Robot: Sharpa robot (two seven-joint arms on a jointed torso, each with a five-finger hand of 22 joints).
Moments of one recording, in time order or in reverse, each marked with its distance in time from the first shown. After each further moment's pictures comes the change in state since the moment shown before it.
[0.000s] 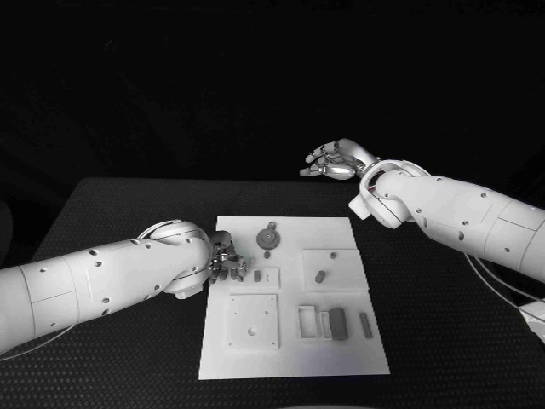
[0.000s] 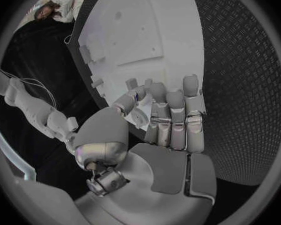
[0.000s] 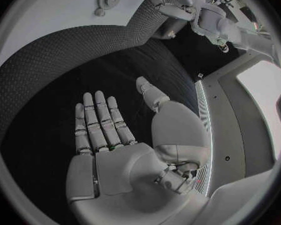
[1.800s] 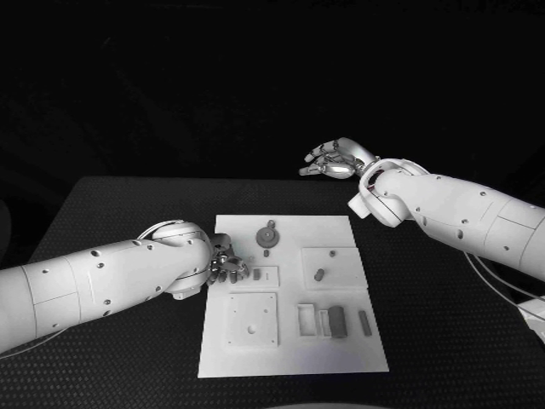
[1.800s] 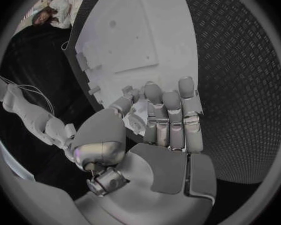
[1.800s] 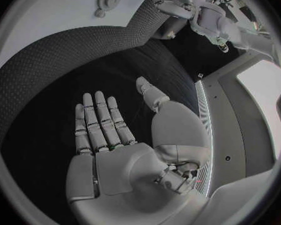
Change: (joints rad) left arm -0.005 0.003 -0.003 -0.003 -0.028 0.044 -0.023; left_hand -0.100 -0.097 -0.065 0.128 -0.204 0.008 -0.040 0.006 -0.020 -0.006 -0.034 0.054 -0.039 -0.035 -0.020 0.066 -0.095 0.017 -0.033 -0.025 0.065 0.000; right arm -0.002 -0.002 0.000 0.001 0.001 0.004 -0.001; right_hand 0.000 0.000 0.000 0.006 0.000 -0.004 -0.004 0.000 -0.005 0.000 0.000 -0.012 -0.011 -0.007 0.007 -0.008 -0.005 0.000 -0.011 0.004 -0.008 0.014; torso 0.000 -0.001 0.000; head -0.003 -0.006
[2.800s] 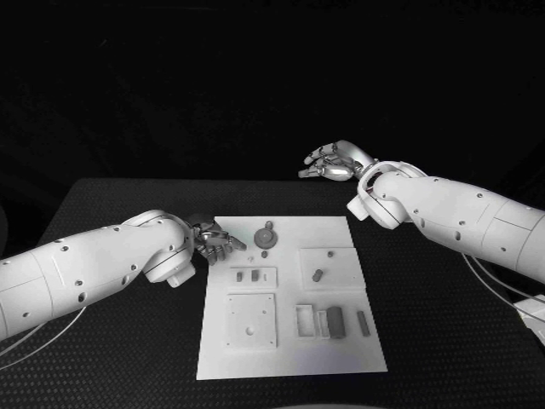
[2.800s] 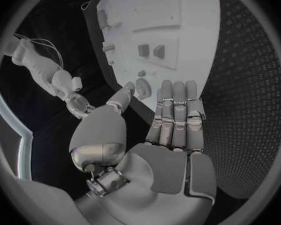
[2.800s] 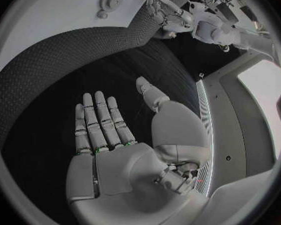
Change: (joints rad) left arm 0.010 -0.062 0.058 -0.016 0.255 -0.197 0.167; left_hand 0.089 -0.007 -0.142 -0.064 -0.106 -0.282 0.118 -0.021 -0.076 -0.277 0.130 -0.194 -0.204 -0.267 0.129 -0.179 -0.192 -0.006 -0.235 0.115 -0.251 -0.090; right arm -0.008 -0.006 0.000 -0.001 0.004 -0.006 0.001; right_hand 0.000 0.000 0.000 0.000 0.000 0.000 0.000 0.000 0.000 0.000 0.000 0.000 0.000 0.000 0.000 0.000 0.000 0.000 0.000 0.000 0.000 0.000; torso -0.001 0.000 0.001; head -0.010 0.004
